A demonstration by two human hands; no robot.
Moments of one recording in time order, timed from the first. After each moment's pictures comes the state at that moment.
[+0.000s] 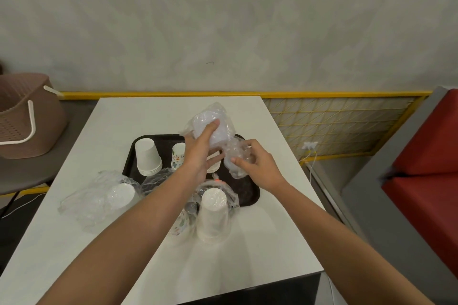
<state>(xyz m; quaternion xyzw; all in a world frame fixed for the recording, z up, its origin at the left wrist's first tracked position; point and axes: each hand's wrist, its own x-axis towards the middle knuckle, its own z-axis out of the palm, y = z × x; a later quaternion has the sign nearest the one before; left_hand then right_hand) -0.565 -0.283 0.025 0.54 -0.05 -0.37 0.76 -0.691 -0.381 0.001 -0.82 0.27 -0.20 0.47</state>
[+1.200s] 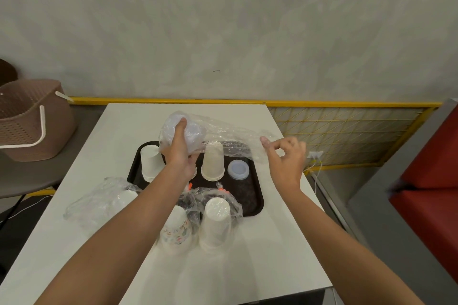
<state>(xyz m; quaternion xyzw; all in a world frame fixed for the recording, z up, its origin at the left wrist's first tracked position) -0.519 -0.274 0.025 0.42 0.12 -0.30 0.85 -0.691 -0.394 0.023 -0.75 0.35 -0.47 0.32</state>
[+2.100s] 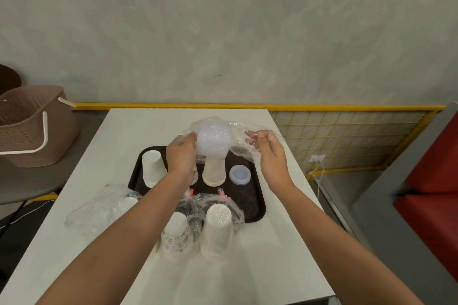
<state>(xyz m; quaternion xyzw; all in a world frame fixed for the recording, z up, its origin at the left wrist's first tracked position) -0.523 -0.273 0.030 0.64 -0.04 -0.19 0.74 -0.664 -0.385 0.039 -0.68 0.24 -0.39 0.57</state>
